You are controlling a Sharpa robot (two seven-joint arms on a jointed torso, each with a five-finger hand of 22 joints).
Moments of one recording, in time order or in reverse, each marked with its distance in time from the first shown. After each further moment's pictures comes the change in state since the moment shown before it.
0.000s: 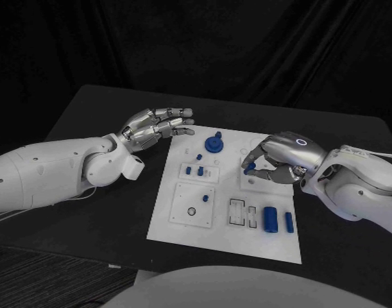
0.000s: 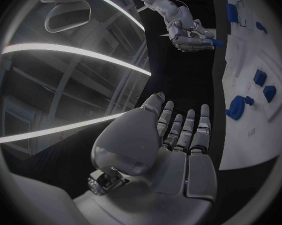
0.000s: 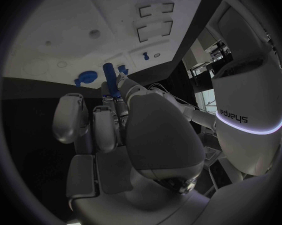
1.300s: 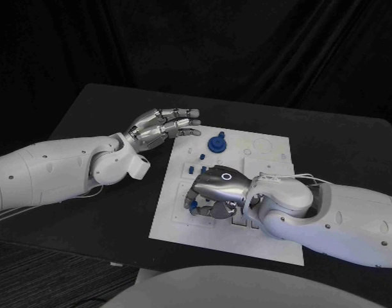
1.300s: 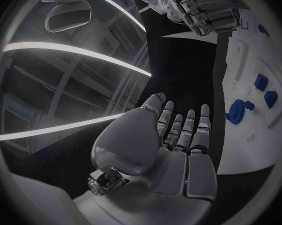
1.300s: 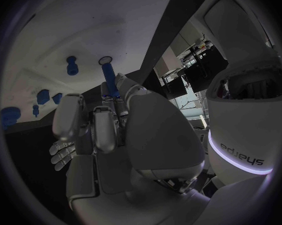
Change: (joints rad) left arm -0.002 0.021 0.000 -0.008 0.000 0.010 -0.001; left_hand 0.000 0.000 0.012 -0.006 0.006 0.000 0.000 0.000 -0.001 0.000 0.000 0.000 0.000 -0.004 0.004 0.000 0.000 0.000 0.000 0.000 0.000 -0.001; right arm -0.132 0.345 0.000 -0.090 -0.109 0.096 0.005; right_hand 0.005 -0.003 0.009 -0.015 0.024 -0.020 0.002 -0.026 -0.002 0.005 0.005 -0.018 0.000 0.000 0.000 0.000 -0.001 0.000 -0.004 -0.003 0.000 0.000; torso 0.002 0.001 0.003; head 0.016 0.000
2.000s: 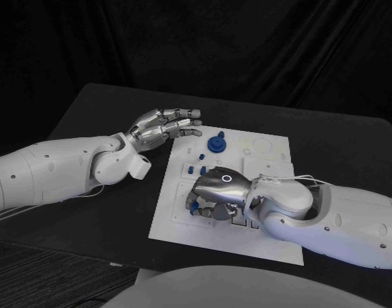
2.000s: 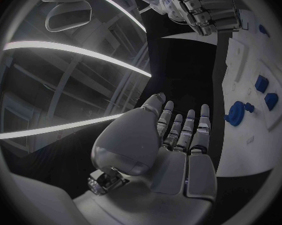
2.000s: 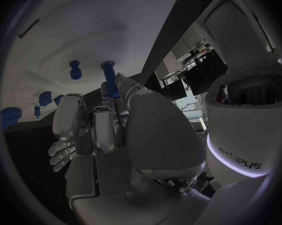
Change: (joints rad) left arm -0.001 0.004 0.000 -0.003 0.000 0.006 -0.001; left_hand -0.004 0.004 0.005 0.001 0.000 0.000 0.000 0.000 -0.001 0.000 0.000 0.000 0.000 0.000 0.000 0.000 -0.001 -0.009 0.000 0.000 0.000 -0.001; right arm -0.009 0.001 0.001 -0.009 -0.035 0.002 0.006; right_hand -0.005 -0.014 0.009 -0.009 0.028 0.000 0.000 -0.007 -0.001 0.004 0.004 -0.003 0.000 0.000 0.000 0.000 -0.001 0.000 0.000 0.000 0.000 0.000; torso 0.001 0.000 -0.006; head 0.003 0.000
